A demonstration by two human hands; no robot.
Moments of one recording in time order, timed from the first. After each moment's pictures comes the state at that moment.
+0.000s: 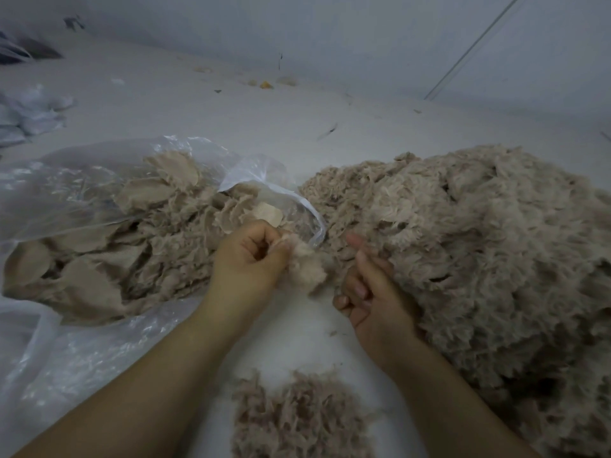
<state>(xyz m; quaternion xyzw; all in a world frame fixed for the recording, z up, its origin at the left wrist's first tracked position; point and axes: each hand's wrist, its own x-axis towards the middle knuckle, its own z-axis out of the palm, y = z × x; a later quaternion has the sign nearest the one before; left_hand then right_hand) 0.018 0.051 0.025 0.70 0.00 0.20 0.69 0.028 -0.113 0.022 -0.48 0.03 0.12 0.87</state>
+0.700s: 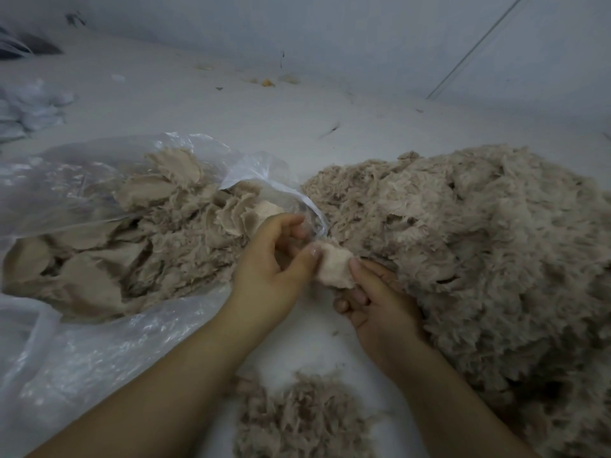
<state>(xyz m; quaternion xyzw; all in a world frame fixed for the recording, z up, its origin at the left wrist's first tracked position) 0.010 0.031 0.032 0.74 0.00 0.18 0.64 0.023 -0.114 0.024 -0.53 0.02 0.13 0.84</state>
